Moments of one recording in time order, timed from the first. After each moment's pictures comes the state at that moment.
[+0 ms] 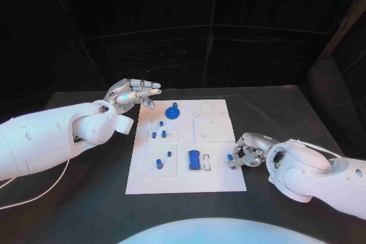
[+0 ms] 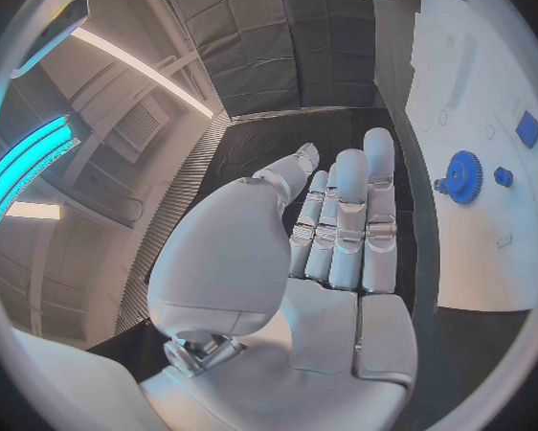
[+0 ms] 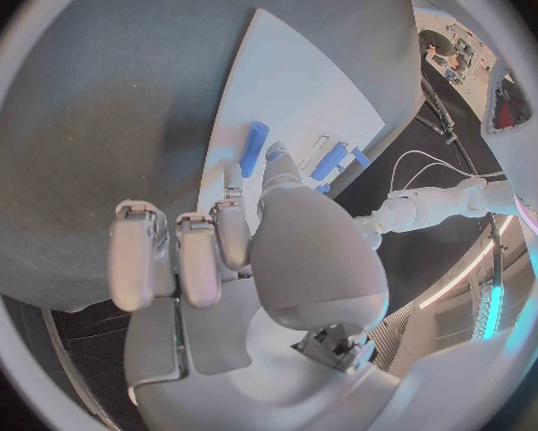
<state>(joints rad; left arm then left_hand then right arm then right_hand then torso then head) 1.25 -0.83 -0.16 1.38 -0.01 -0.11 0.40 1.38 -0.08 0.36 -0.03 0.05 0.98 0.20 0.13 0.07 1.04 0.13 0.25 0.07 1.17 0.04 1.03 0.47 0.17 1.17 0.13 0.56 0.76 1.01 -1.06 -0.09 1.89 -1.48 -0.30 -0.62 1.34 0.00 -0.23 0.20 0.23 1.01 0.09 0.31 0.22 1.44 0.01 1.28 1.31 1.47 -0.05 1.49 1.31 0.06 1.43 0.07 1.49 1.31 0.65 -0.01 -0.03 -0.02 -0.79</state>
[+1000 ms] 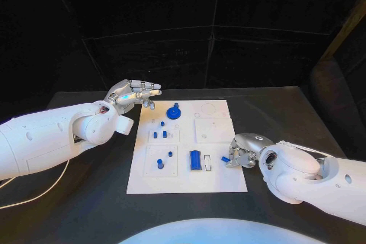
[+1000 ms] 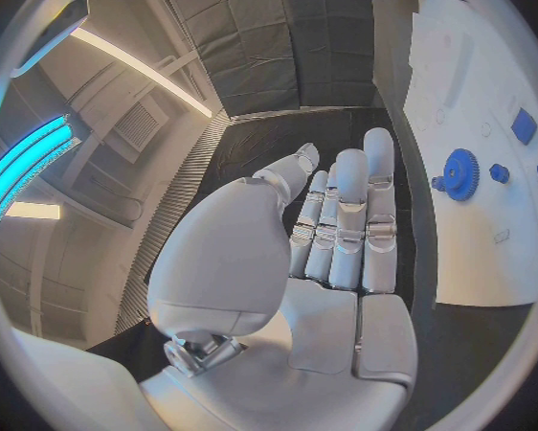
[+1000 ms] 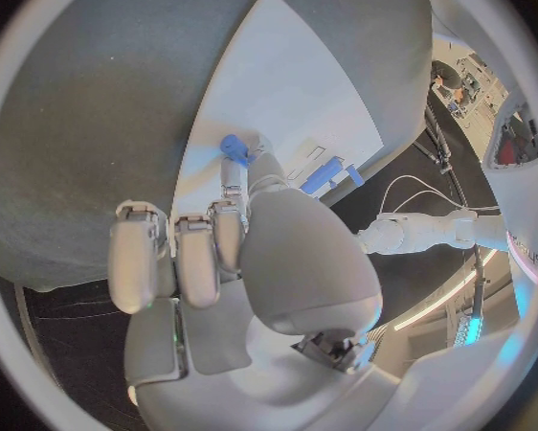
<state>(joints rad) 1.25 -0.83 -0.17 1.38 -0.01 -0.11 0.40 1.38 -0.08 0.36 -0.03 0.05 0.98 0.20 0.13 0.07 1.04 0.13 0.25 0.07 1.17 0.04 1.03 0.47 0.17 1.17 0.13 0.55 0.76 1.00 -1.00 -0.10 1.87 -1.63 -0.26 -0.63 1.48 0.03 -0.15 0.08 0.13 1.05 0.09 0.27 0.33 1.44 0.01 1.27 1.51 1.47 -0.05 1.49 1.31 0.06 1.43 0.06 1.49 1.31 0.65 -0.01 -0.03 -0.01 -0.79</state>
